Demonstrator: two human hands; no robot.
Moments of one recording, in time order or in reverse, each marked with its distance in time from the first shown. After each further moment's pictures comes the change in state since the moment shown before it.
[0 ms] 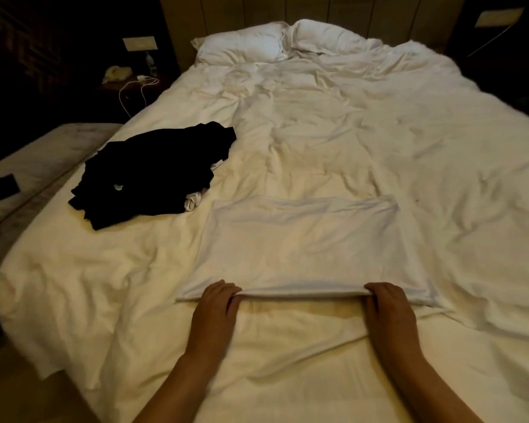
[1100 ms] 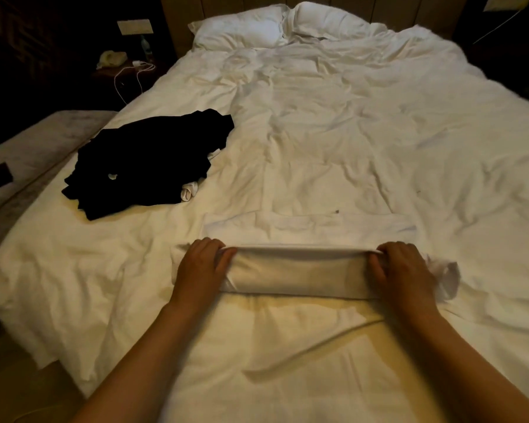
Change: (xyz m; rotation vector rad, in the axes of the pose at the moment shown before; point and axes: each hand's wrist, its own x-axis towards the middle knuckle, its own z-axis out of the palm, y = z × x) left_hand 0.072 0.004 -0.030 0.033 0.059 0.154; right_hand 0.056 -0.011 -0.035 -0.135 0.074 -0.028
